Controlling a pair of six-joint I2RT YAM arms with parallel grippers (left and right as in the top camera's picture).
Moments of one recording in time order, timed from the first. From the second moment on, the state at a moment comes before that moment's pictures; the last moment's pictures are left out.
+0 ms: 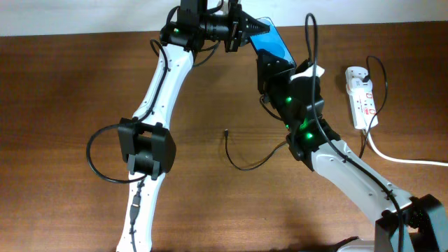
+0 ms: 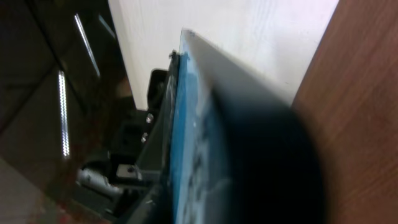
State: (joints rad) left arm -0.32 2.54 2.58 -0.47 1.19 -1.21; right arm 0.39 1.53 0.93 0.51 0.04 1.60
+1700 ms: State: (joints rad) left arm 0.04 2.54 2.59 -1.68 1.42 0.21; right arm 0.35 1.33 0.92 -0.12 -0.87 0.55
